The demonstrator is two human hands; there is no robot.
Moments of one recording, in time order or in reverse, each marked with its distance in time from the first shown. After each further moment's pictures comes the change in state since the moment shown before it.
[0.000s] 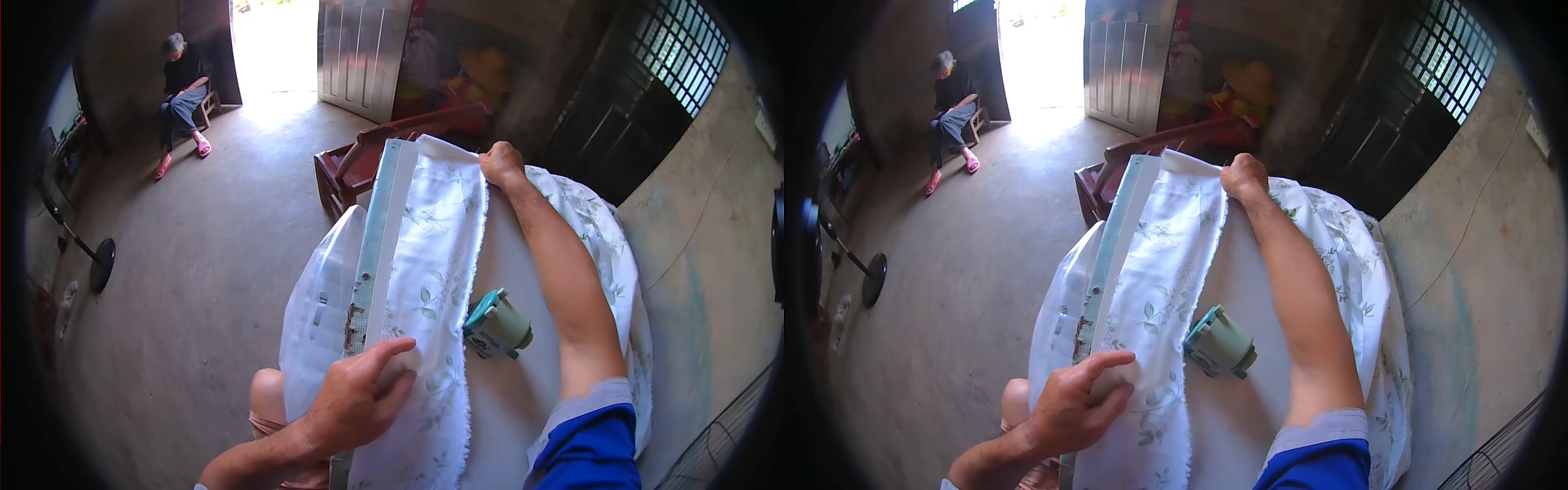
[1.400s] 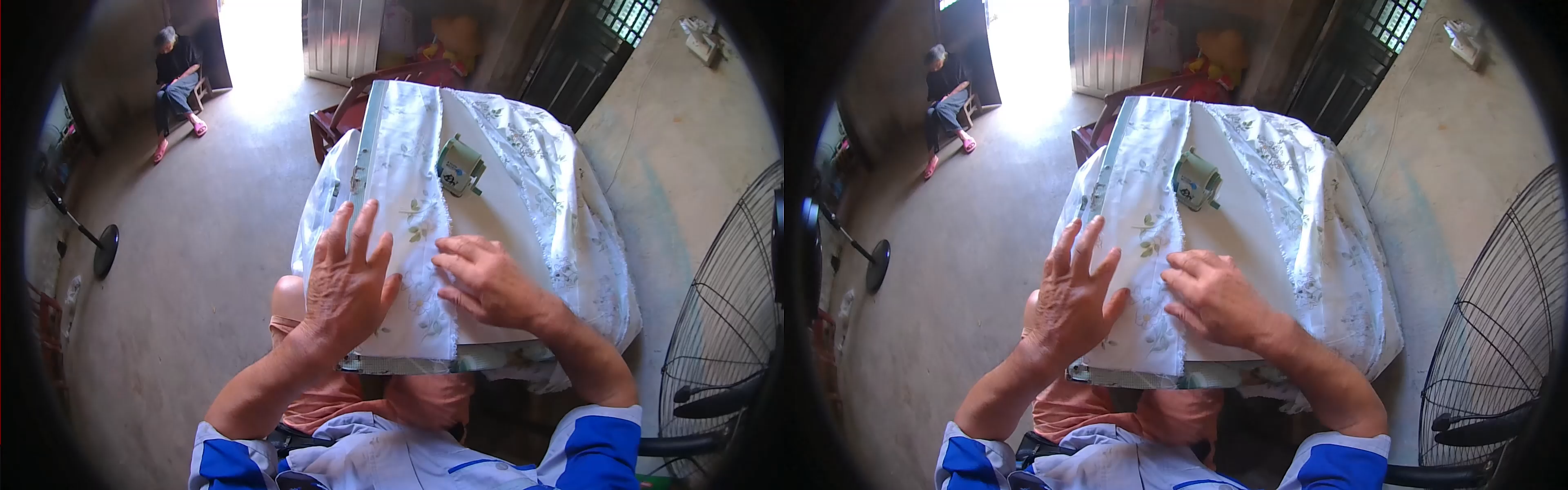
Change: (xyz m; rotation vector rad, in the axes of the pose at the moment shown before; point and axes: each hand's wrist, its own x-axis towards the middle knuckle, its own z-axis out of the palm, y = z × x) left_hand -0.121 0.018 0.025 0.928 0.214 0.359; right_hand -0.480 0.007 -0.112 0.164 -0.188 -0.834
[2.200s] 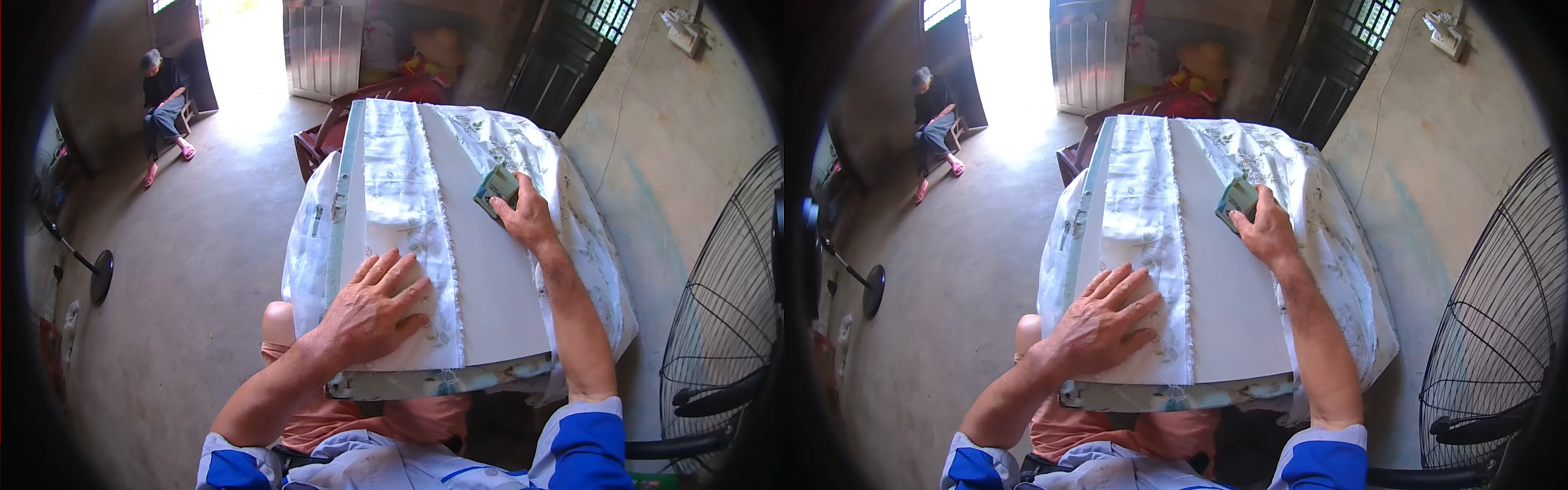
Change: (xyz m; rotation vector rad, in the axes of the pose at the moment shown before) left_hand 0.021 0.002 0.030 -0.268 -0.269 0.262; right_hand 0.018 0.146 -0.017 0.058 0.501 0.644
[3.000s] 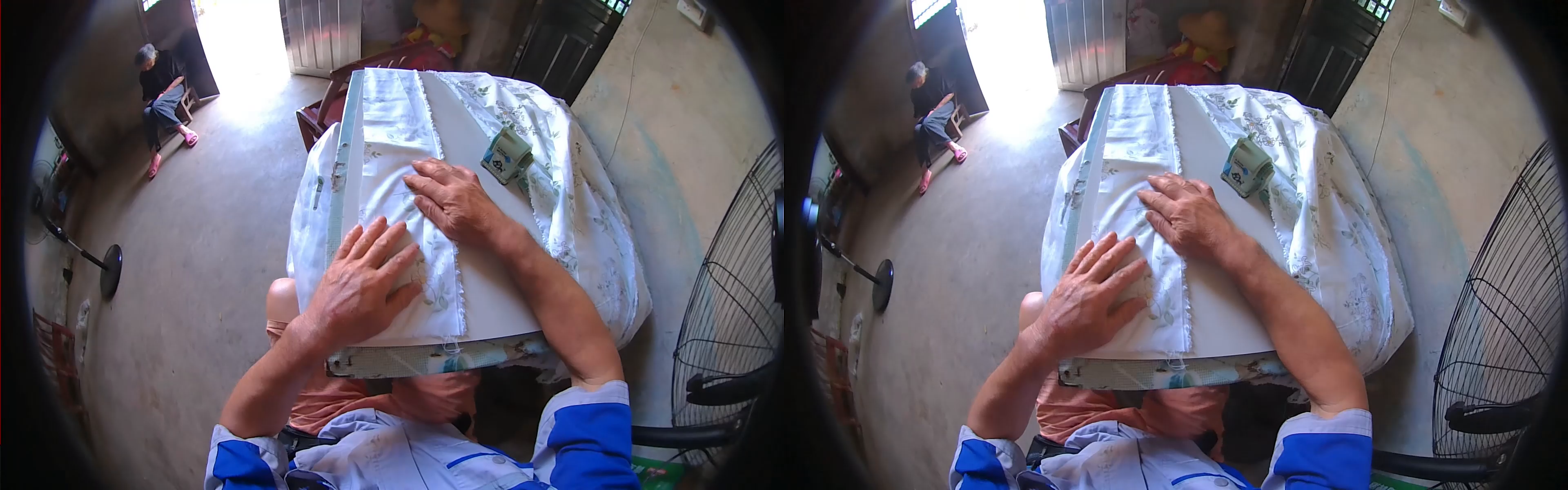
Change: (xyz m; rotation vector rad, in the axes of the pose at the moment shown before) left_hand -0.007 0.002 -0.007 0.007 0.054 -0.052; right_hand -0.027 -0.058 0.069 -0.066 -0.262 -0.650
